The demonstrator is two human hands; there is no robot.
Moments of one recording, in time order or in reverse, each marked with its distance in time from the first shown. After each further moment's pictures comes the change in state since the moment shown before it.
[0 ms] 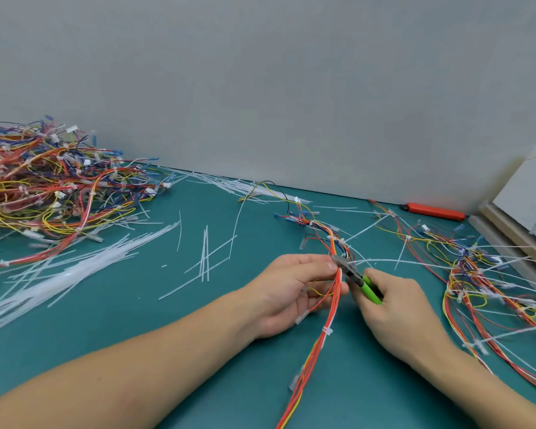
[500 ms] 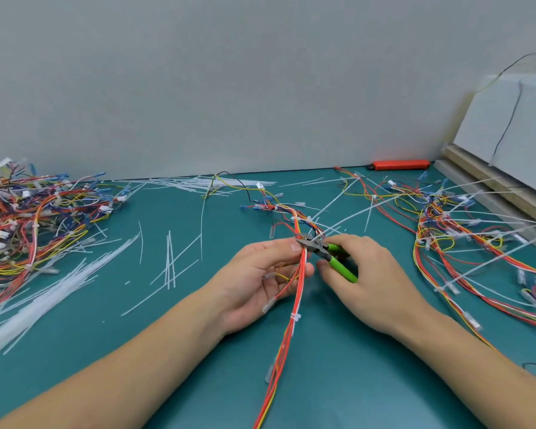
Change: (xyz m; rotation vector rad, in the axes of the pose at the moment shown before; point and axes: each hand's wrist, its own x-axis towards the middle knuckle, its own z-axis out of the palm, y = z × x) left_hand 0.003 -0.004 -0.005 0.048 -0.050 -0.047; right_hand -0.015 0.001 0.000 0.084 0.052 -0.096
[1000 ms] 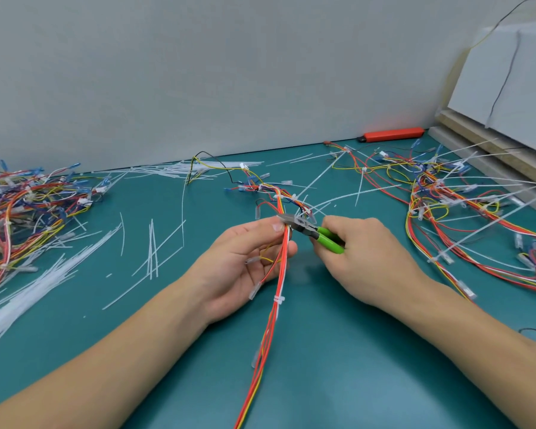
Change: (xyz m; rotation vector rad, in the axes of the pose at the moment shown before) left_hand -0.001 -0.002 -0.002 0.036 0.012 0.025; right_hand 0.001 0.000 -0.004 -0.096 -0.020 0.124
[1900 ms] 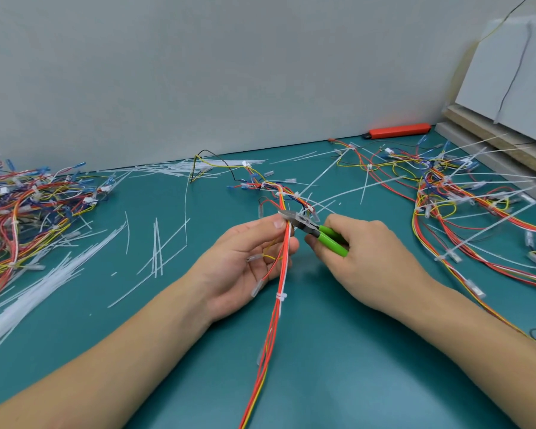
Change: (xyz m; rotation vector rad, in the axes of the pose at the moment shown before) left_hand -0.003 0.004 0.003 -0.052 0.015 -0.037; right_hand -0.005 -0.003 0.002 0.029 -0.019 0.005
